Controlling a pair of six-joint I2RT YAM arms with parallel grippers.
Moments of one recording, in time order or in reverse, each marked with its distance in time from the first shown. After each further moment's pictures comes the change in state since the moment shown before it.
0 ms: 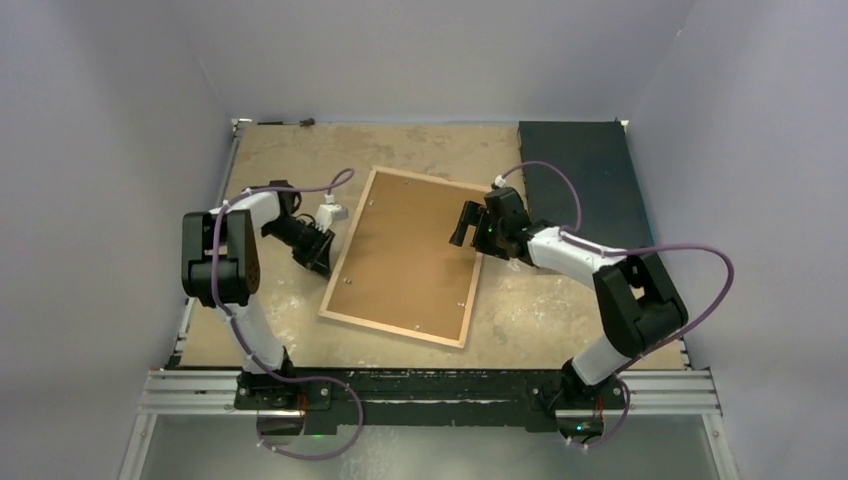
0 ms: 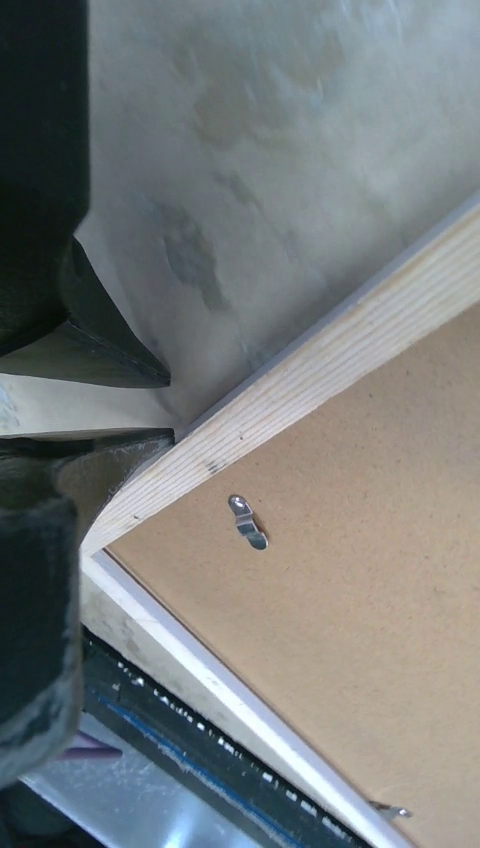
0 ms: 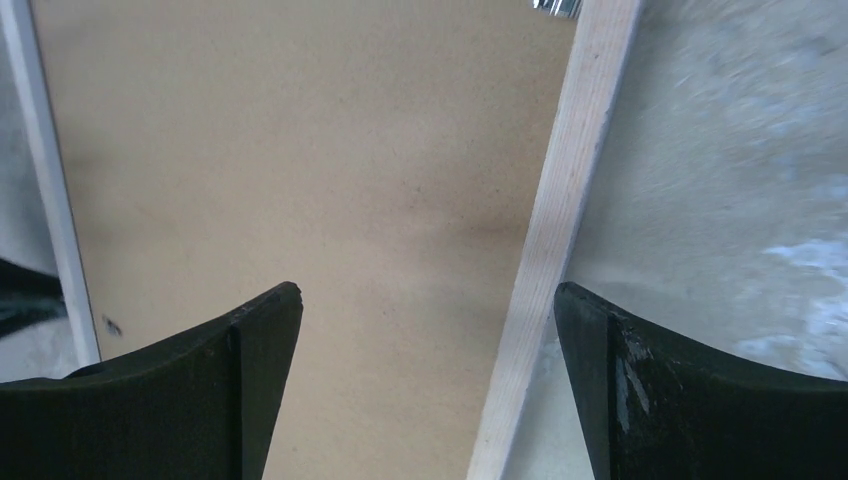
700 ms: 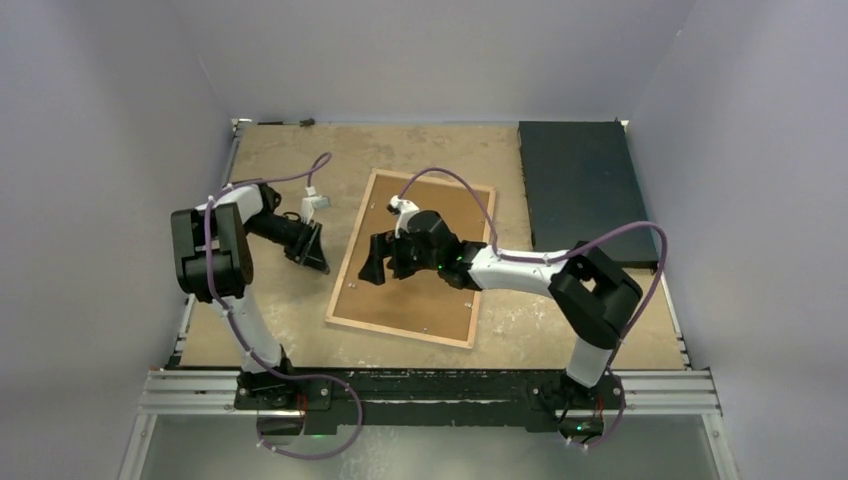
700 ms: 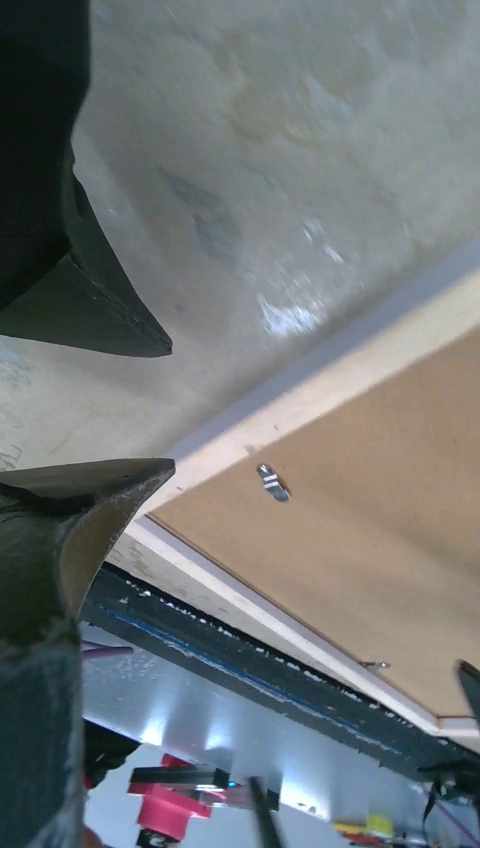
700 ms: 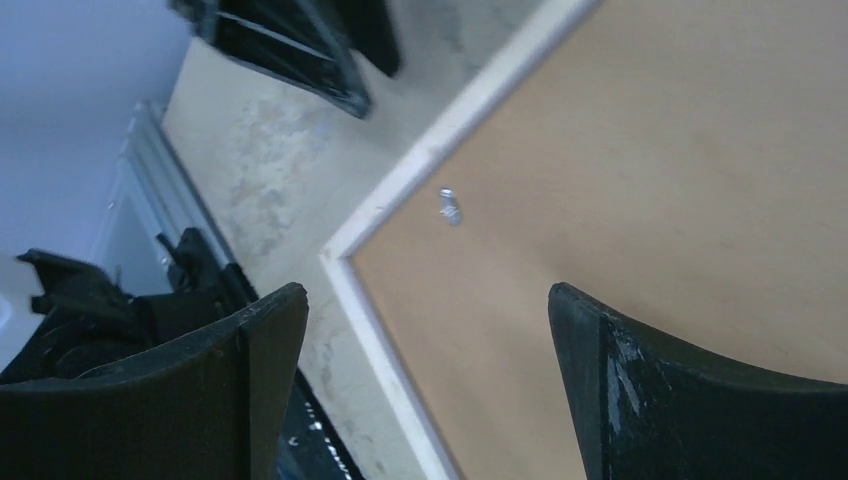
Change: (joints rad) left arm 0.124 0.040 0.079 -0.190 0.211 0.087; right arm 0.401 0.134 0.138 0.319 -0.152 -0.096
